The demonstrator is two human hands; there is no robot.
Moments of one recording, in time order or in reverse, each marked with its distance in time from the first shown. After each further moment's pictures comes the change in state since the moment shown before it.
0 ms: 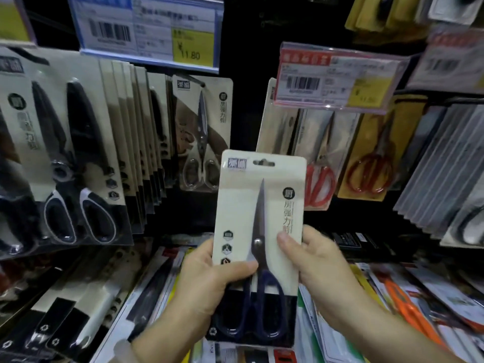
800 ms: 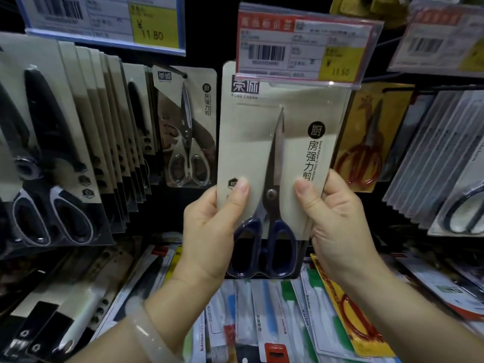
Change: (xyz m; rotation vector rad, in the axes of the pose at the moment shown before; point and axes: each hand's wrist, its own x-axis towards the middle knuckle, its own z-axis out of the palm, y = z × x) left_hand 0.014 0.032 0.044 -0.003 -0.022 0.345; right_hand 0.017 -0.034 -0.020 0.098 0.031 -0.446
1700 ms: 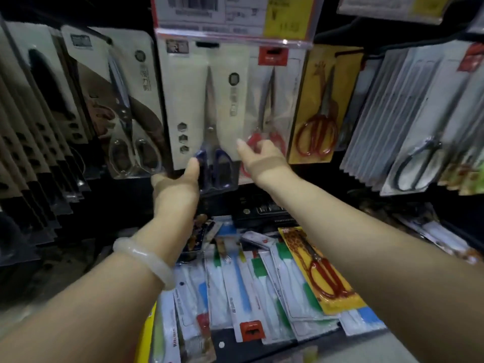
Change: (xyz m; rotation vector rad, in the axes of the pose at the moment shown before) left_hand 0.088 -0.069 0.006 0.401 0.371 -0.354; right_hand 0.085 0.043 -0.011 -0.765 0.157 0.403
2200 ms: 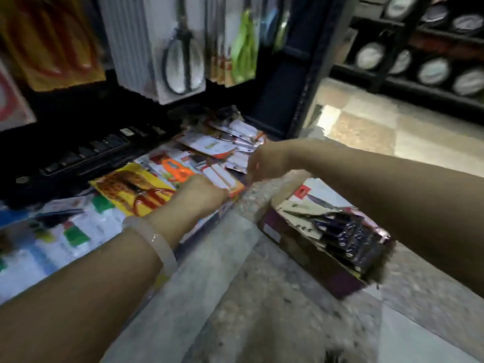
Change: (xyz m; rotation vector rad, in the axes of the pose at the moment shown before) left_hand -0.235 -0.082 0.156 0.823 -1.251 0.248; right_hand -0.147 0.188 -0.236 -0.979 -0.473 0.578
